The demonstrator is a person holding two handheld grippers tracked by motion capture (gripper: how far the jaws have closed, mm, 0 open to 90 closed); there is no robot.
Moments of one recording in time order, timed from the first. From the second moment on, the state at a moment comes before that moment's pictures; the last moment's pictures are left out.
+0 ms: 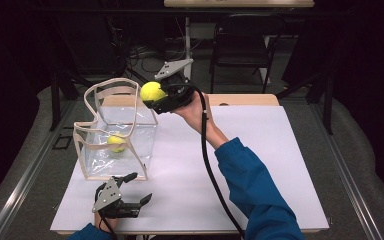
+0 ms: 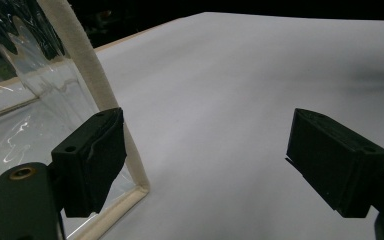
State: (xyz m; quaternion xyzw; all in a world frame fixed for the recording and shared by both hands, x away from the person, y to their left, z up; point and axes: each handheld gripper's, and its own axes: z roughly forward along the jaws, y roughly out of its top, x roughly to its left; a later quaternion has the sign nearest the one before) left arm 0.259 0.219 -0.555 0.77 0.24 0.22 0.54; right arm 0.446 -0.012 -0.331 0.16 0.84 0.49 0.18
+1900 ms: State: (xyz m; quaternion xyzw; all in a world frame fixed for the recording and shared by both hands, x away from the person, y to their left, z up) left arm 0.259 0.220 -0.555 0.77 0.24 0.22 0.55; right arm 0.443 0.025 -0.322 0.13 0.83 0.50 0.19
